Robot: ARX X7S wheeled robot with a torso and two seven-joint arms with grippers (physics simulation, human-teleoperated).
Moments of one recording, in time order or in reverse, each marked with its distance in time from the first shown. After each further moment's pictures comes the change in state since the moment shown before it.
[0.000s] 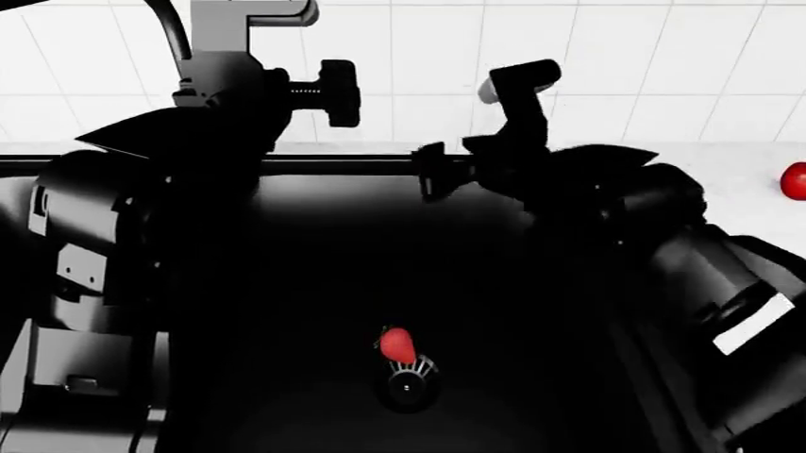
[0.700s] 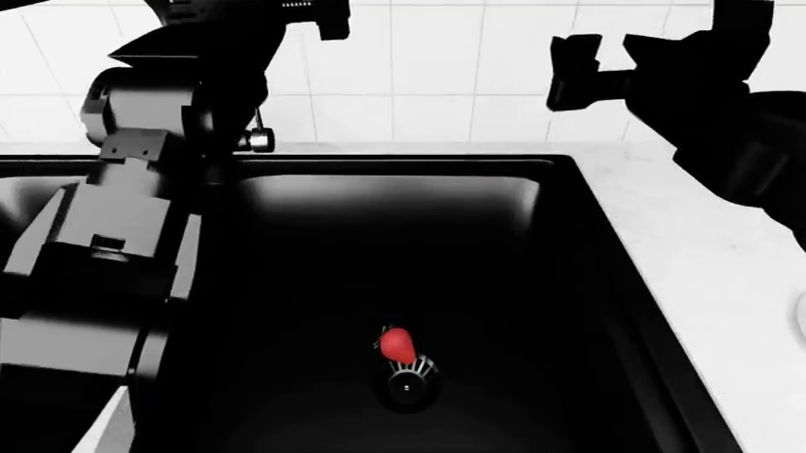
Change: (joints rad) left arm -0.357 0.119 0.069 -0.821 0.170 0.549 0.164; right arm 0.033 0.522 0.176 -0.690 0.176 -0.007 0.499
